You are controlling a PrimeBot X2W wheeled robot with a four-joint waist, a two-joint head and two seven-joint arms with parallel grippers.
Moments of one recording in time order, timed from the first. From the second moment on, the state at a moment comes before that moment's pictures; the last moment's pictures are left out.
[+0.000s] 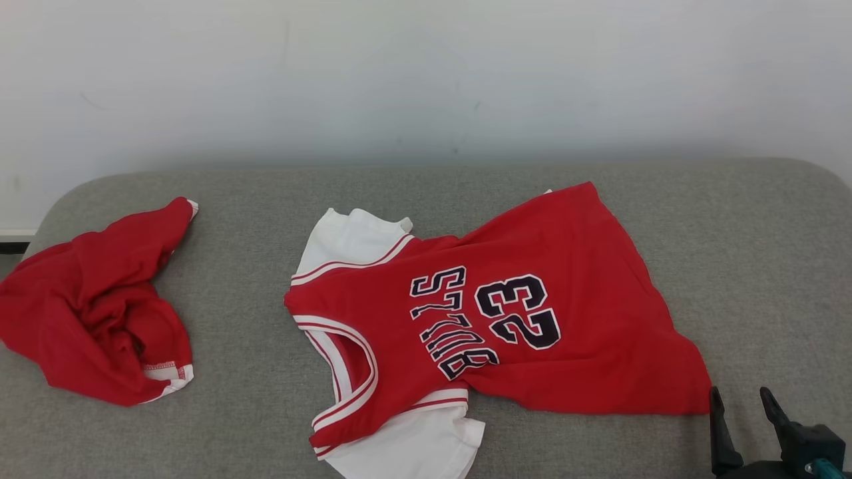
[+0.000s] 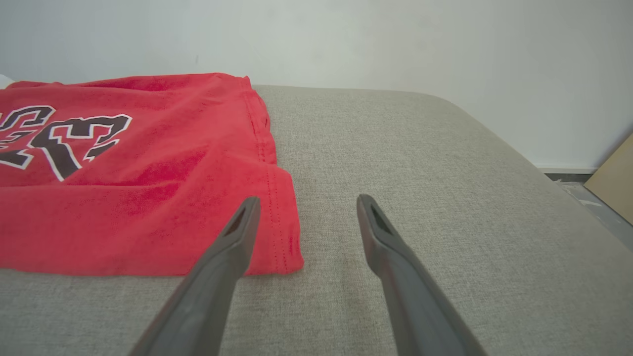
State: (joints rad) left arm 0.00 0.06 -0.56 0.58 -0.47 -0.13 -0.24; right arm -0.01 -0.20 -0.26 0.46 0.03 0.13 -0.26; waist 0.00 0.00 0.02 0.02
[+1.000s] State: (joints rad) left arm -0.21 0.05 -0.70 0.77 -0.72 -0.13 -0.26; right arm -0.23 -0.24 -0.19 0.85 0.02 0.13 -0.27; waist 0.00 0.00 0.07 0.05
